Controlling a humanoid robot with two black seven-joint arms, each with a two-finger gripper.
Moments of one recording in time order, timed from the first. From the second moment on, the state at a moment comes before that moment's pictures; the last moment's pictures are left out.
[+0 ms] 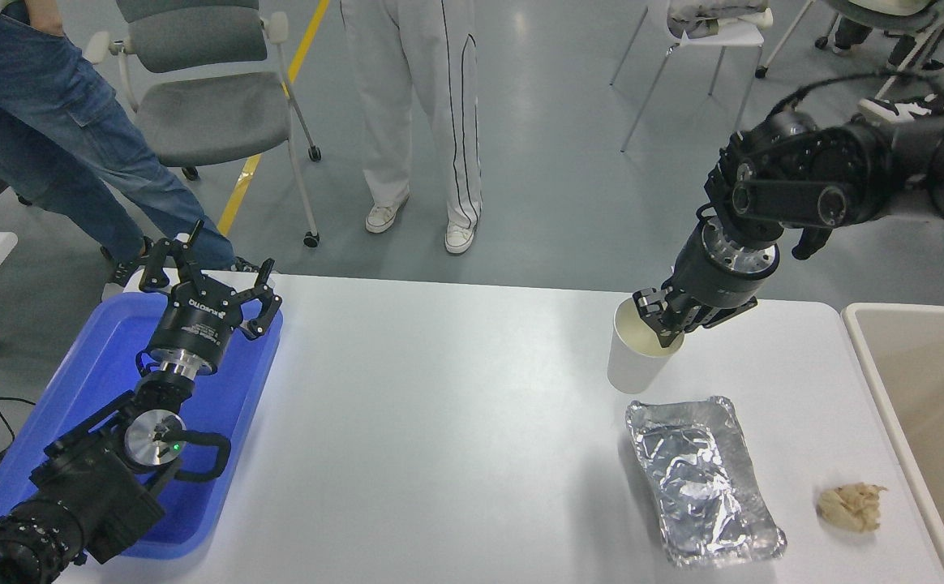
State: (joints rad) left arm -0.63 0.21 -0.75 -0.41 -0.09 -0.66 -0.49; right arm 1.95 -0.19 -1.17 1.08 -0.26 0.77 0.03
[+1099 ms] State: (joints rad) left arm -0.63 0.21 -0.75 -0.41 -0.09 -0.66 -0.49; right arm 2.34 -0.29 -1.29 1.27 -0.26 0.79 0.03
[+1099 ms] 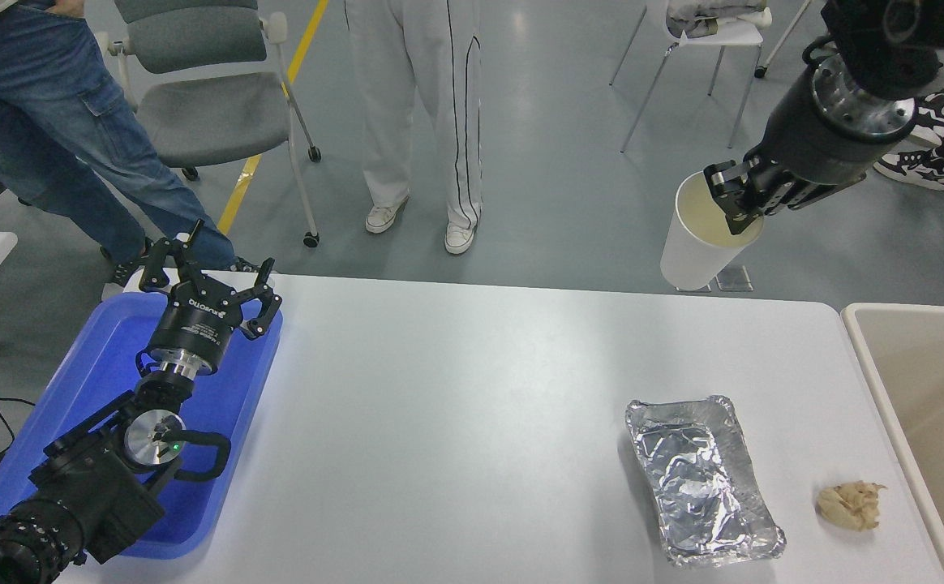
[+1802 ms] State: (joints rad) left arm -0.63 0.21 -0.76 -0.41 -0.09 -0.66 -0.49; right arm 2.34 -0.51 -1.53 1.27 -0.29 0.79 0.03
